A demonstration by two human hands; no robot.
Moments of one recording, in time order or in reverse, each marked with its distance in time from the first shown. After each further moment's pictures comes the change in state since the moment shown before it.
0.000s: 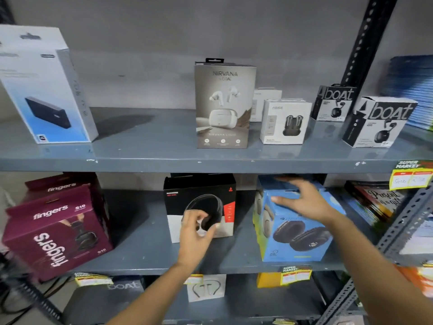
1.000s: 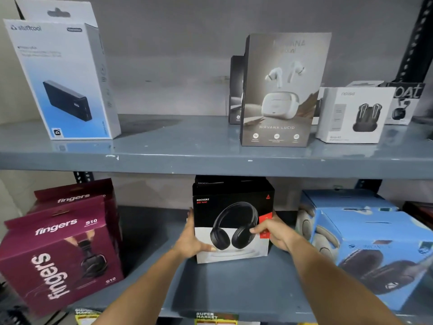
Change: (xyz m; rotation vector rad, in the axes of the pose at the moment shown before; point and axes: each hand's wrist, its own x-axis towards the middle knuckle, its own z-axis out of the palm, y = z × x) left_hand 0.104 -0.141 -0.047 0.025 -0.461 -0.361; right_hand 0.123 0.044 0.217 0.710 -0.138 0.458
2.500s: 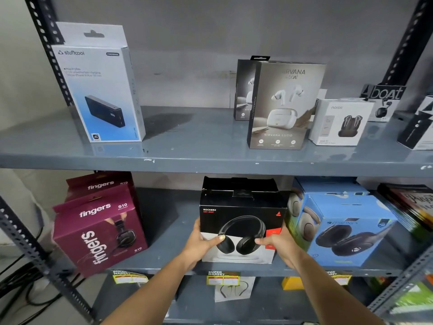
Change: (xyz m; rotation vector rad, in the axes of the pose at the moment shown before) left_hand -0.098 0.017 0.004 -0.352 -0.039 -0.196; right_hand -0.126 0.031 0.014 -0.109 0.155 -0.003
